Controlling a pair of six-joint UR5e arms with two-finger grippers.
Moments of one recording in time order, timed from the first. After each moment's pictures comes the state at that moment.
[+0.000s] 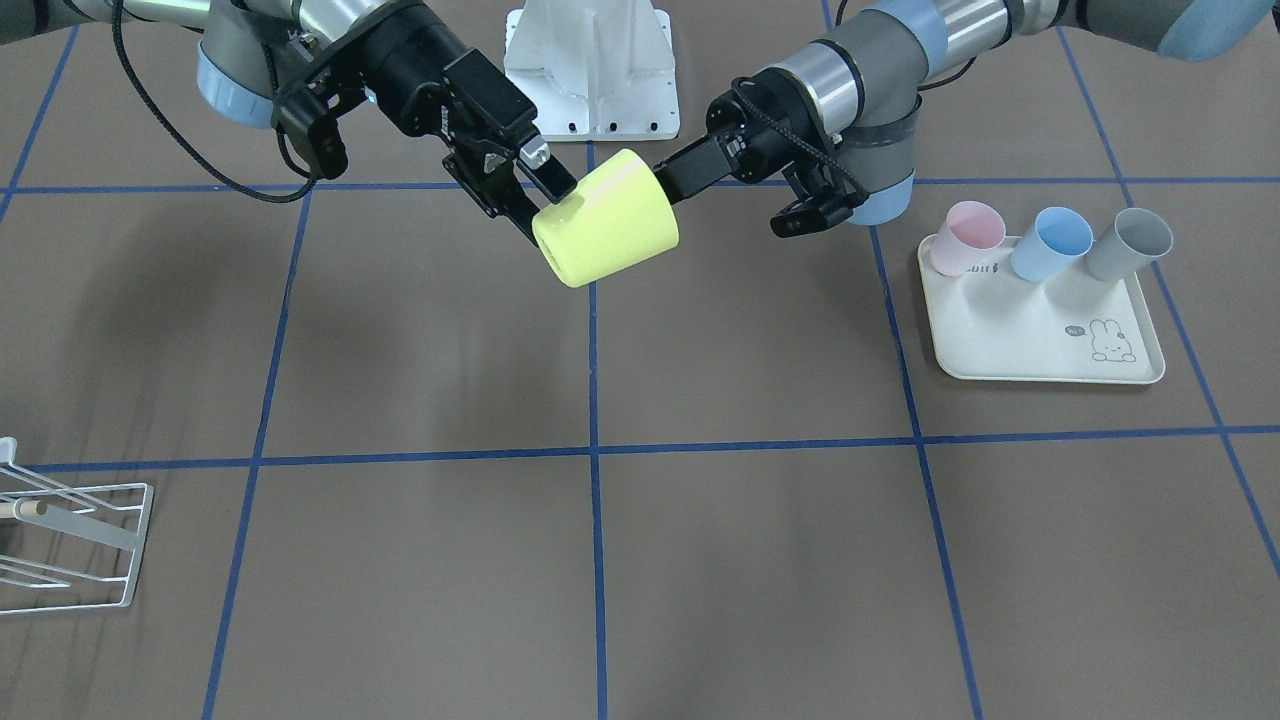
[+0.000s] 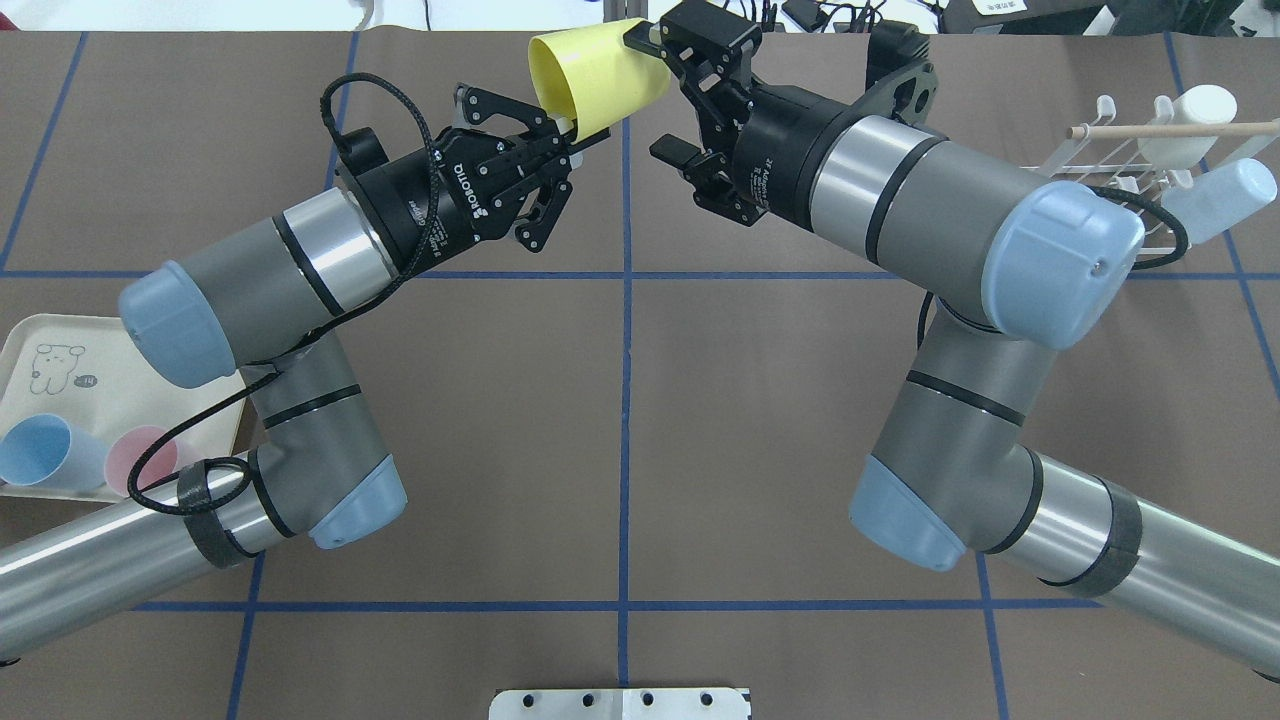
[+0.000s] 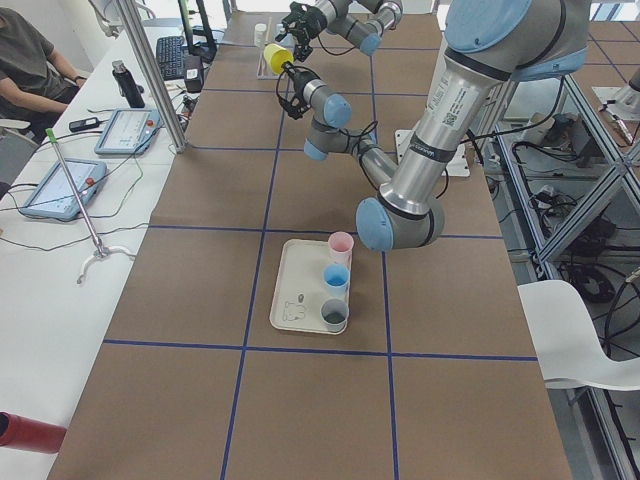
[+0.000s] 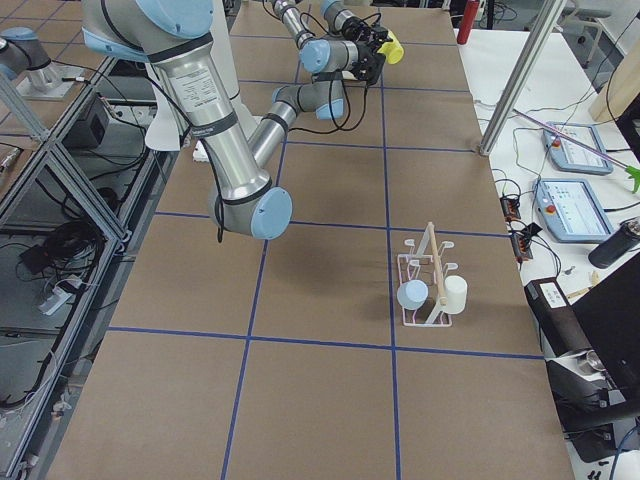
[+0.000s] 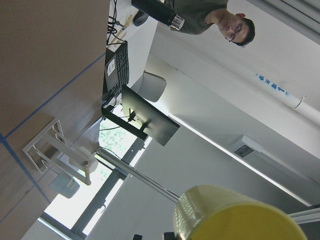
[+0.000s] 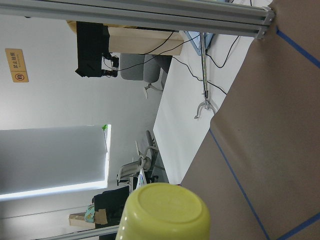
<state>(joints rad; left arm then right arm) -0.58 -2.16 -1.57 -3.16 -1.44 -2.54 0.61 -1.02 1.86 -0.61 1.42 2.10</state>
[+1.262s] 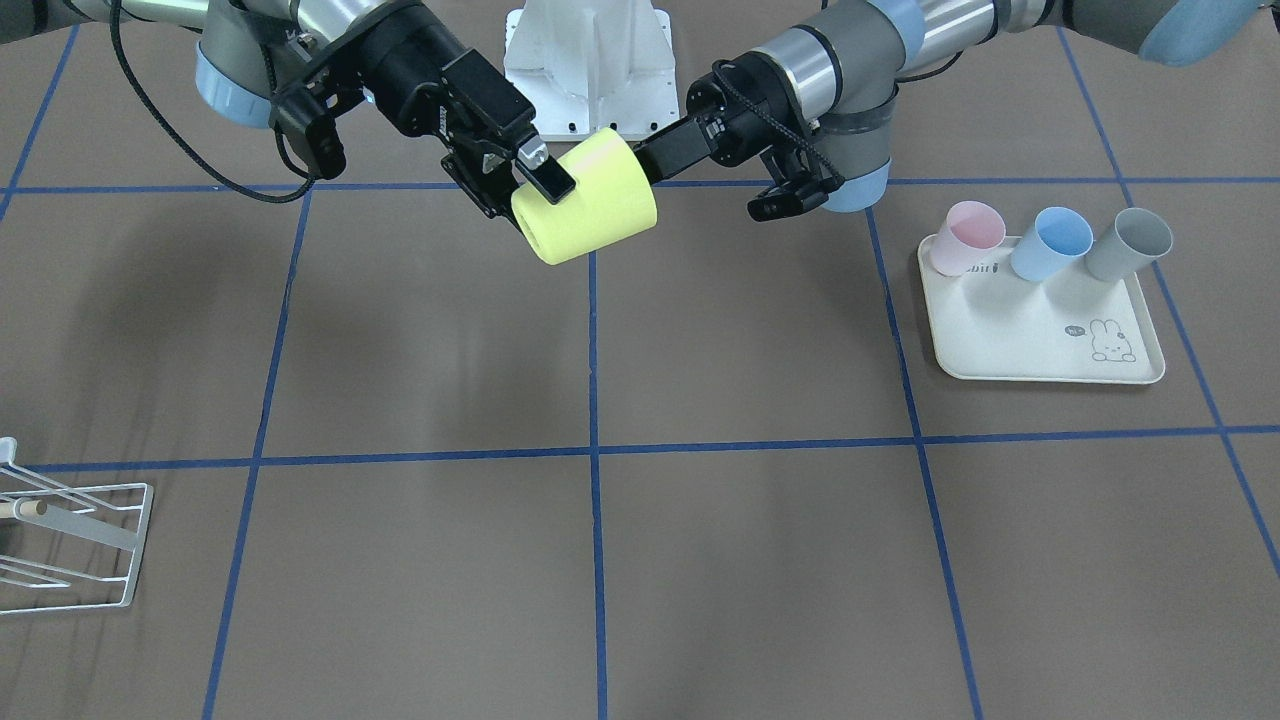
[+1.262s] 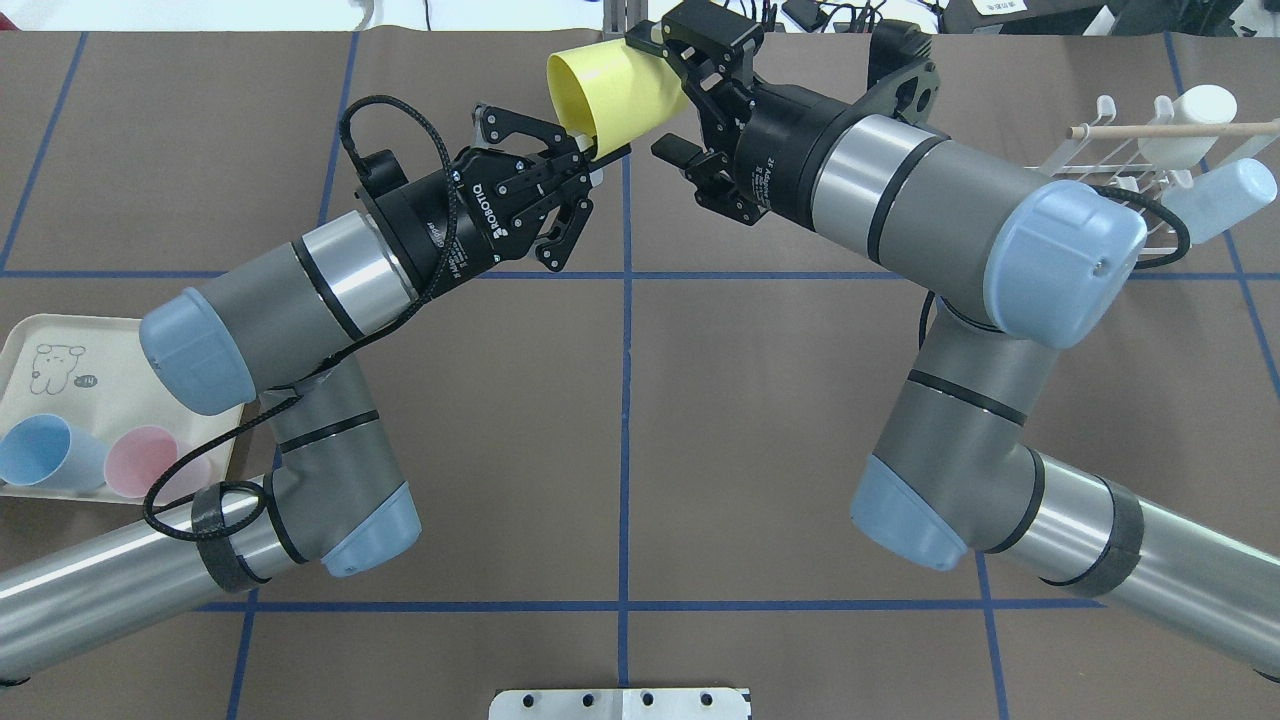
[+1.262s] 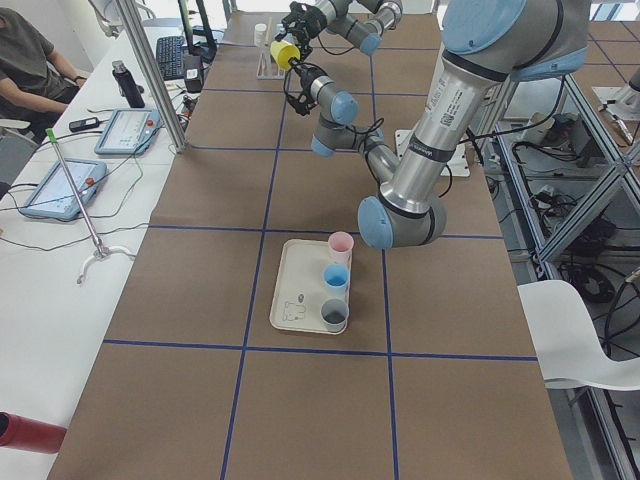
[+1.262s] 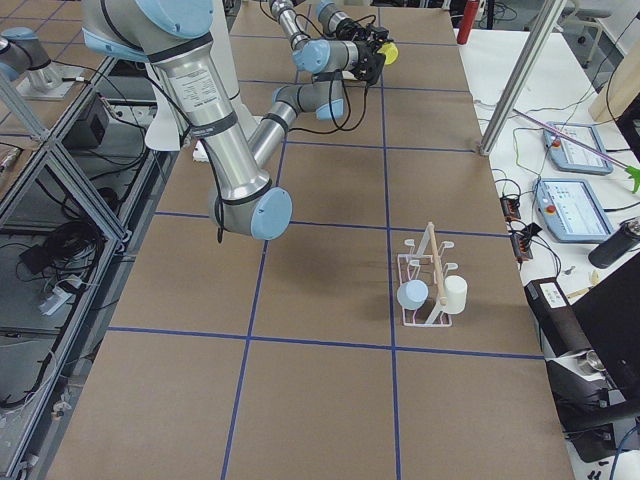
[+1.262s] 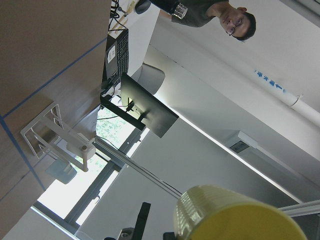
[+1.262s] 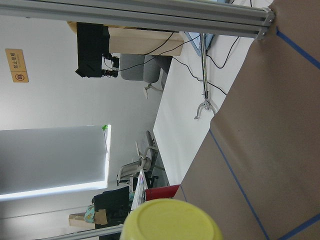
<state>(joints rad) -0.55 -2.17 -1.59 -3.16 -1.40 -2.55 0.61 -1.02 1.86 -0.61 1.42 2.10</state>
